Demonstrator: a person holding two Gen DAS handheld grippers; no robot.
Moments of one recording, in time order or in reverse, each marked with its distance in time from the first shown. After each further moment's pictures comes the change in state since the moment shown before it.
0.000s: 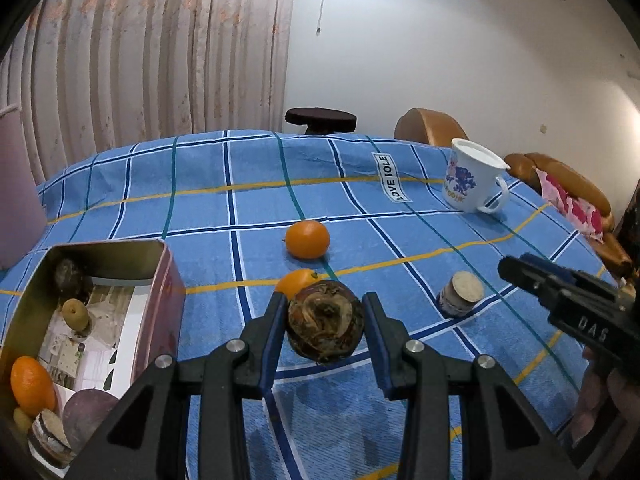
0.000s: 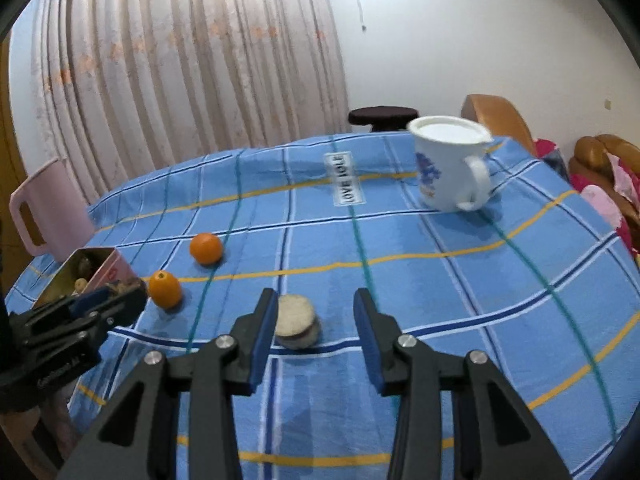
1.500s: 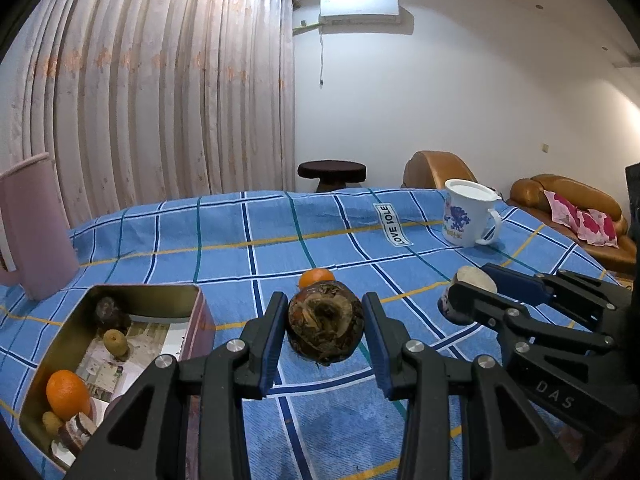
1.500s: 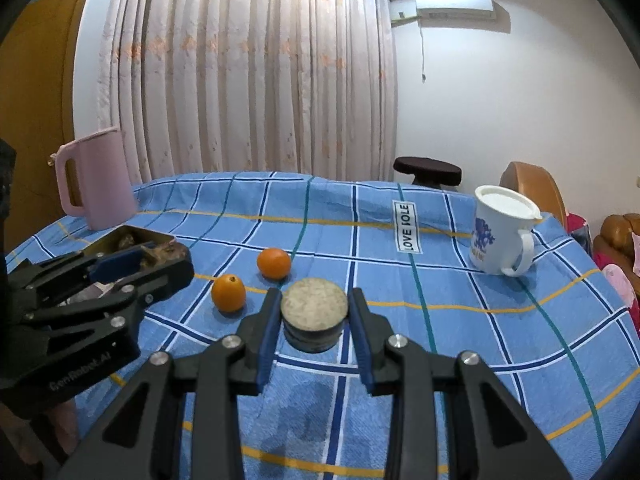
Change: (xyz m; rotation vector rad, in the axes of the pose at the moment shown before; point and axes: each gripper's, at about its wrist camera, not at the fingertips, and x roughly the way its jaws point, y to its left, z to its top) left arm -0.042 -0.013 -0.009 0.058 -0.218 0.077; right arm -0.022 0.062 -0.011 -0.240 -0.153 0.096
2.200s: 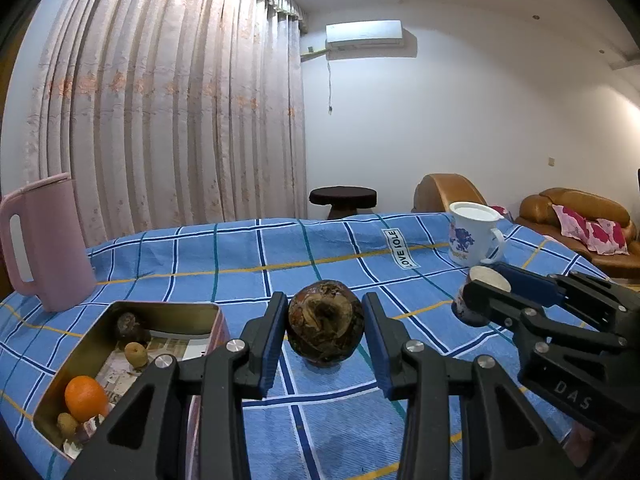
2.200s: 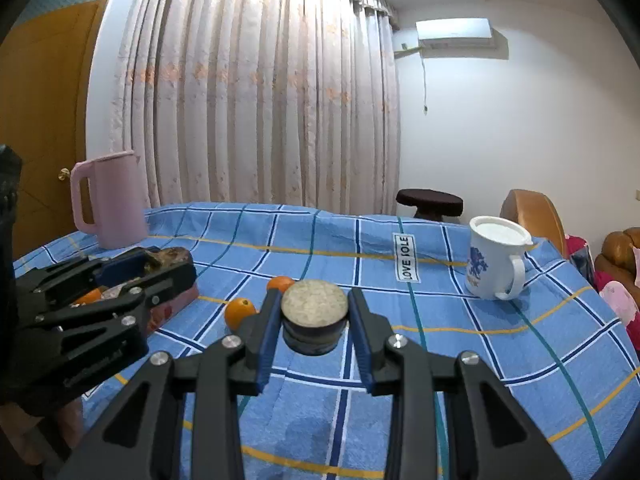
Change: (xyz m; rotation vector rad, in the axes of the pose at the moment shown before) left arm -0.020 -0.001 -0.002 0.011 -0.100 0.047; right arm -0.022 0.004 -0.003 -0.016 -0.120 0.014
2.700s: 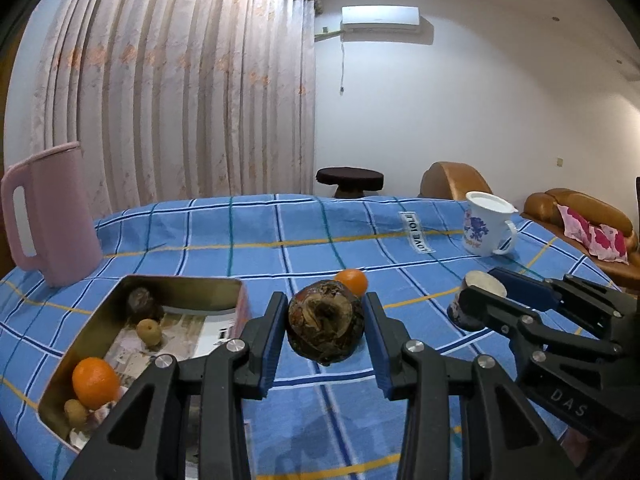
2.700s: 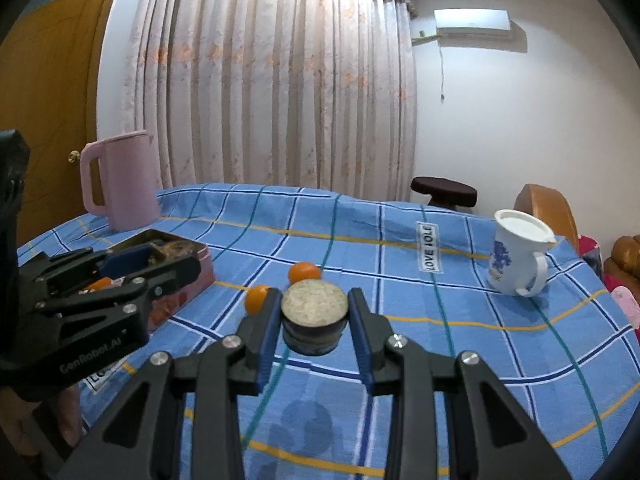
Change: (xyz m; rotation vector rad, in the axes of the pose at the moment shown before) left arm 0.002 0.032 -0.004 -0.063 0.085 0.009; right arm 0.018 0.022 0.002 -0.026 0.076 0.059
